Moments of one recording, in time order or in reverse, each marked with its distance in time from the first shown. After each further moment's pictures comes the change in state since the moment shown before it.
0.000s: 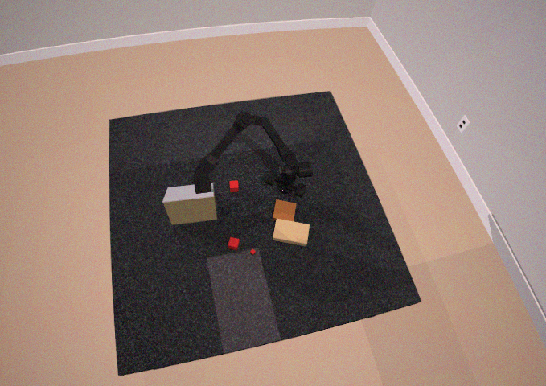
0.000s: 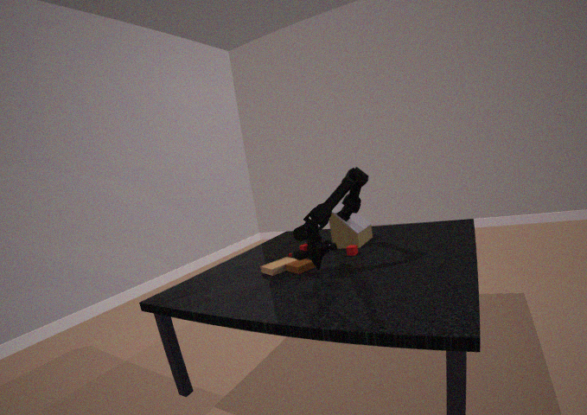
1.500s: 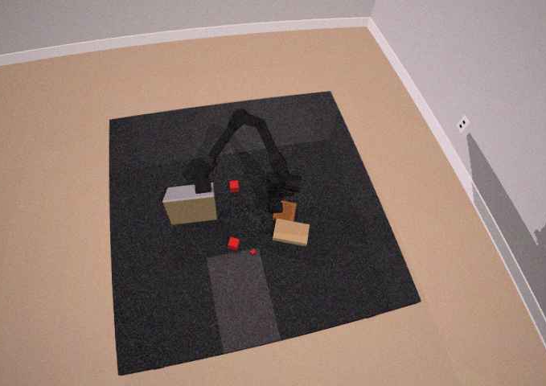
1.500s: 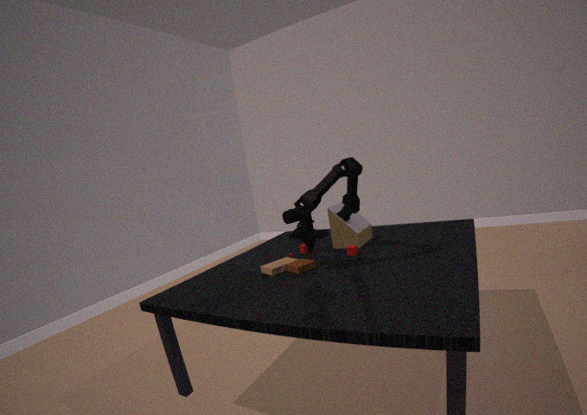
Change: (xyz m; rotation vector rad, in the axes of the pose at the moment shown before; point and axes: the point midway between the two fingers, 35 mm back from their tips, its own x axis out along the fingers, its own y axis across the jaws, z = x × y) arm -0.055 0.022 -0.099 1.121 -0.009 -0.012
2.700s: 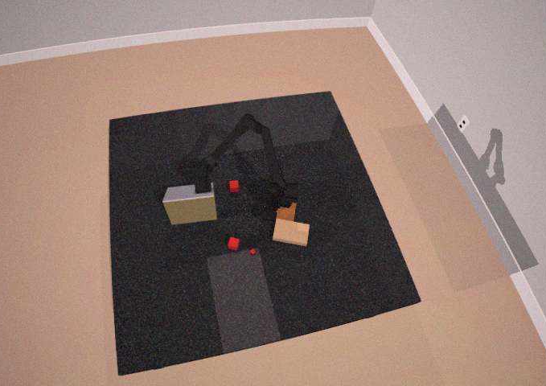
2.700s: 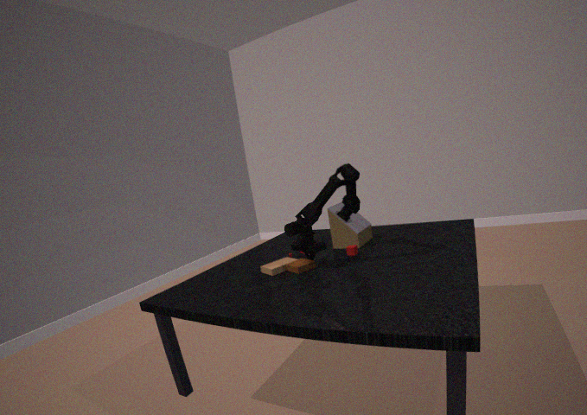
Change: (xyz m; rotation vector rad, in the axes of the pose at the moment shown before) arm 0.057 -0.013 -0.008 0.217 0.009 -0.001
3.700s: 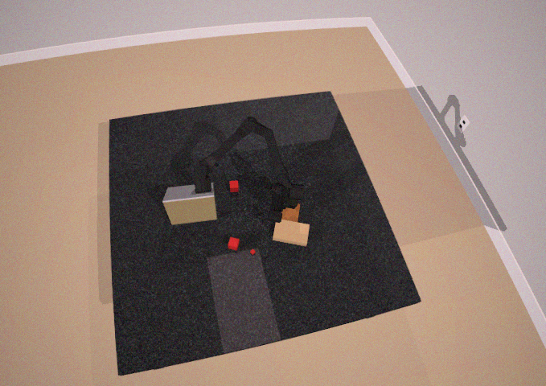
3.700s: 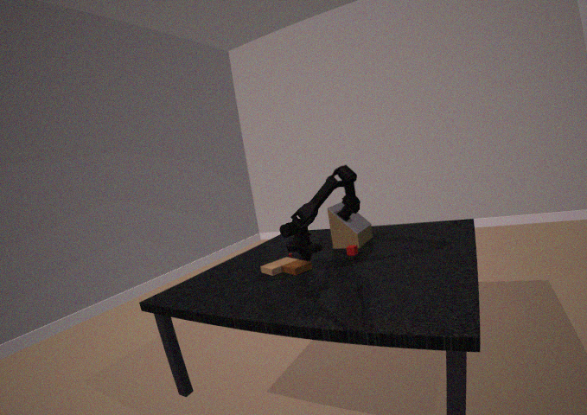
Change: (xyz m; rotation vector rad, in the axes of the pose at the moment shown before) arm -0.001 0.000 0.025 0.007 -0.004 0.003
